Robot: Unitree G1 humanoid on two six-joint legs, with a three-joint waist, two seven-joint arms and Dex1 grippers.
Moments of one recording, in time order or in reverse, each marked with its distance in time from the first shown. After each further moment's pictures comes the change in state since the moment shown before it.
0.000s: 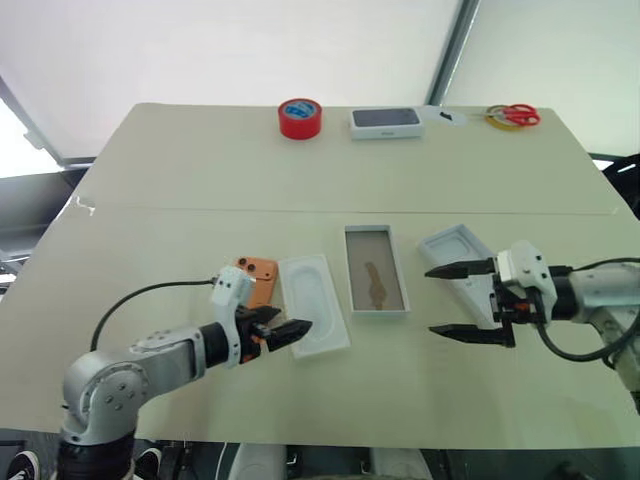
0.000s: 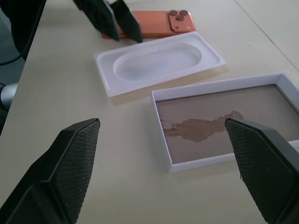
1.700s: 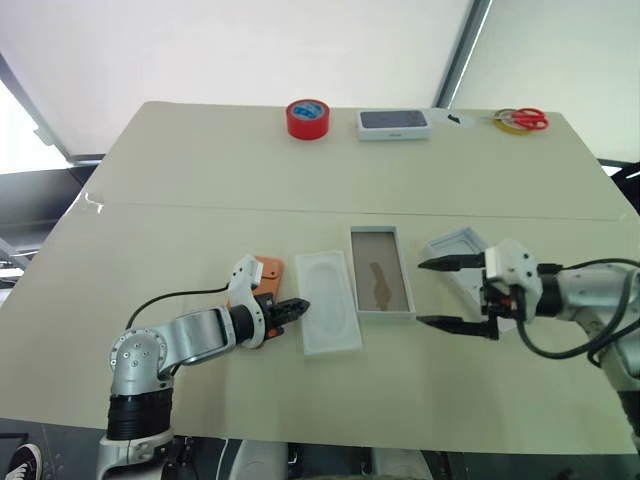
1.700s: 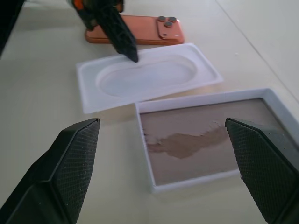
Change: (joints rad) left arm -0.142 -0.079 -0.019 0.396 -0.658 -0.116 0.698; right arm 0.027 0.058 0.063 -0.063 -0.044 -0.027 -0.084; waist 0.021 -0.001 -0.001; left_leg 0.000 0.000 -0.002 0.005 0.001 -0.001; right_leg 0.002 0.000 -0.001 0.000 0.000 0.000
